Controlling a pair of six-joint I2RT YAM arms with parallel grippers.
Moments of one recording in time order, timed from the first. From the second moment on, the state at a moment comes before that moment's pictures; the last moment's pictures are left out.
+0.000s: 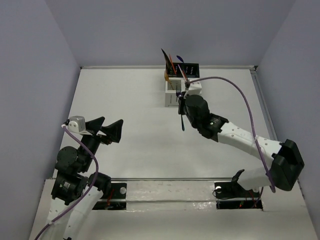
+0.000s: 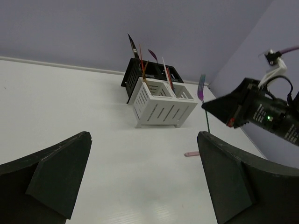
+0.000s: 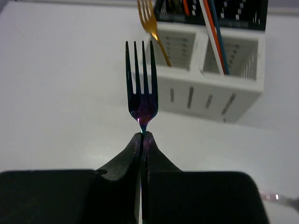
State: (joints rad) left arm -0.39 0.22 0.67 -0.31 -0.04 -0.40; right arm 0.83 1.32 0.99 -0.02 0.56 0.33
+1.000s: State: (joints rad) left arm -0.38 0.27 0.67 -0.32 -0.04 -0.40; right arm 0.60 2.15 1.87 0.41 0.46 -0.19
